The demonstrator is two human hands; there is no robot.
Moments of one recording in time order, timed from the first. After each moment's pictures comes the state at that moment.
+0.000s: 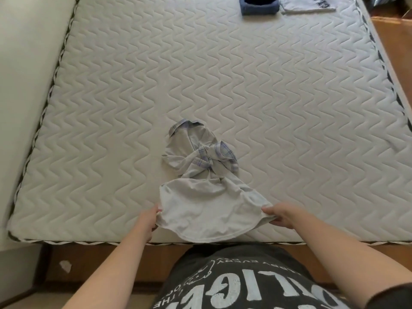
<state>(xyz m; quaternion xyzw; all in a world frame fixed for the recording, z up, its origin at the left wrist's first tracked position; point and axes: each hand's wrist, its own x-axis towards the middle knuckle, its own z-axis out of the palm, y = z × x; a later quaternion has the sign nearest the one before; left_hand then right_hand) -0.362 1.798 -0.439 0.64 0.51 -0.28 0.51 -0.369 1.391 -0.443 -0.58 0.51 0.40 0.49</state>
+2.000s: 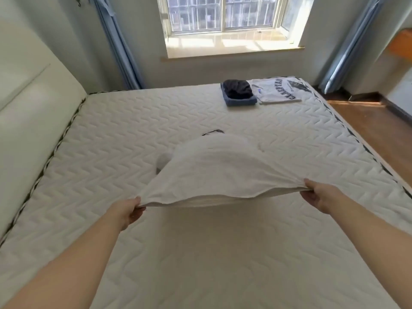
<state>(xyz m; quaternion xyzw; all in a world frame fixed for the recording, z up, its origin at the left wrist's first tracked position) -0.024 1.841 -0.348 0.67 0.39 -0.17 0.60 -0.097 1.311 -0.342 -0.47 0.52 -0.02 0.71</state>
